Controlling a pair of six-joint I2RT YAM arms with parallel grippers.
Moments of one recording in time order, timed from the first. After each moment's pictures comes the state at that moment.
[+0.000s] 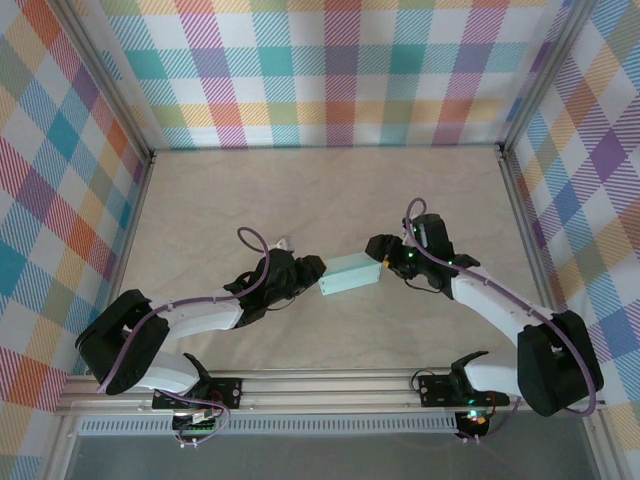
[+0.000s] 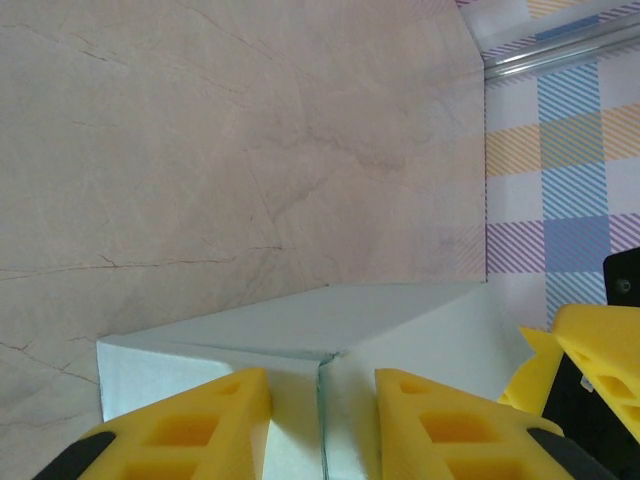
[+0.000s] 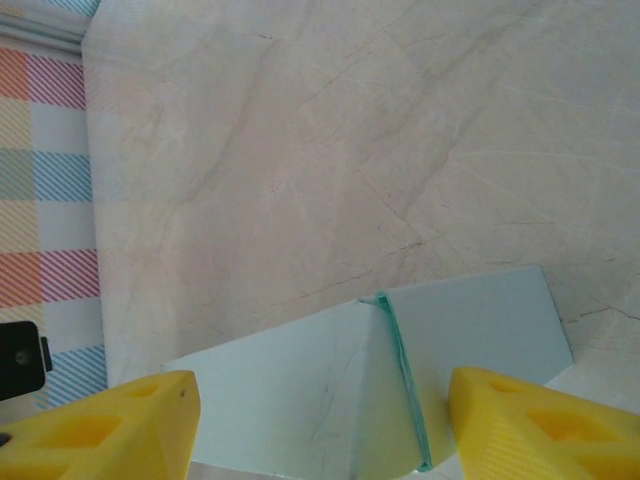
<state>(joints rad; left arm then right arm) -0.79 1.41 0.55 0.33 -0.01 -1.21 0.40 1.25 0.67 -0.14 -0.40 0.88</state>
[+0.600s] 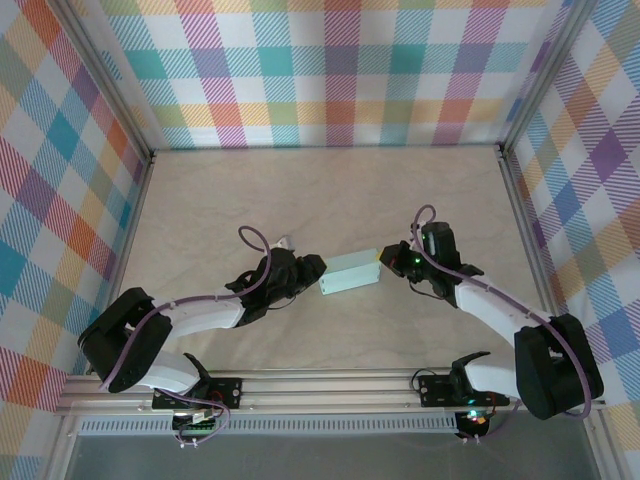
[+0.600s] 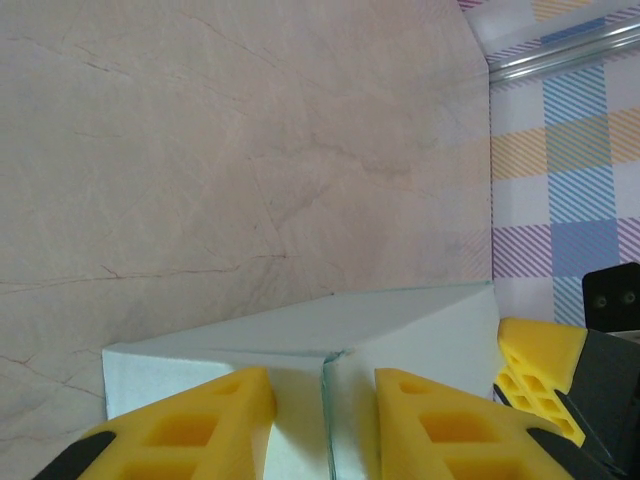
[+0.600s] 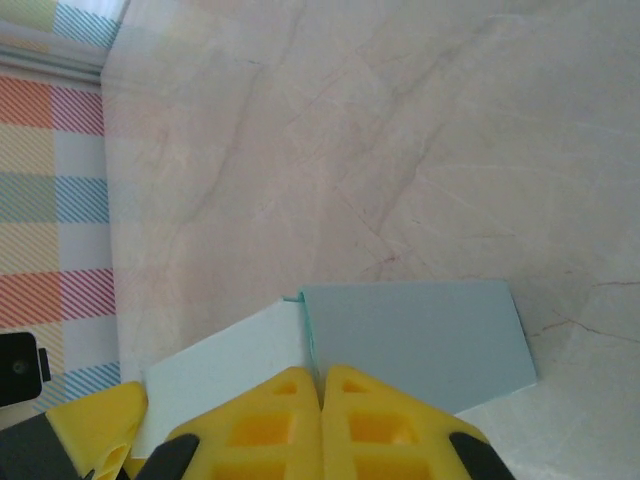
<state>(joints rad) -0.79 1.43 0.56 0.33 -0.02 -1.20 0.35 1.23 0.55 0.02 -0.43 0.89</state>
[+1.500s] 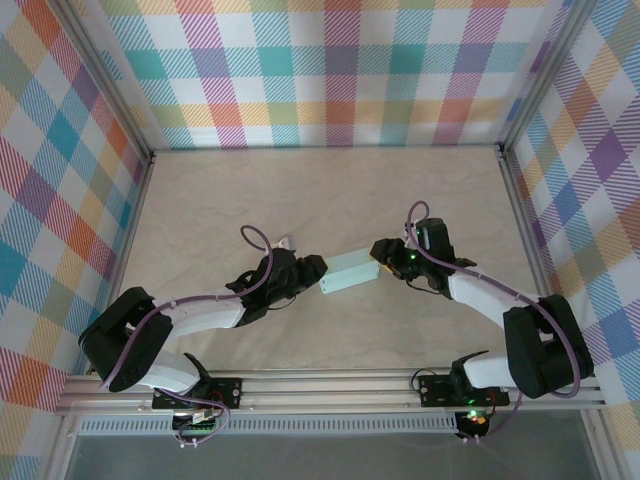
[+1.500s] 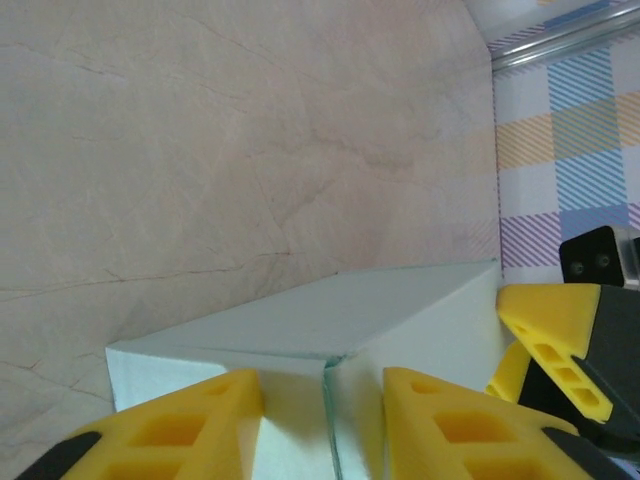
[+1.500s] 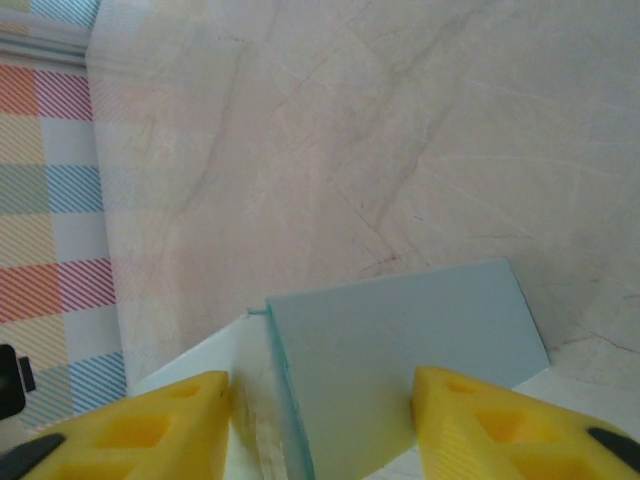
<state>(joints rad) -0.79 1.42 0.56 0.32 -0.02 -1.15 0.35 1.34 0.60 0.03 -0.48 0.91</state>
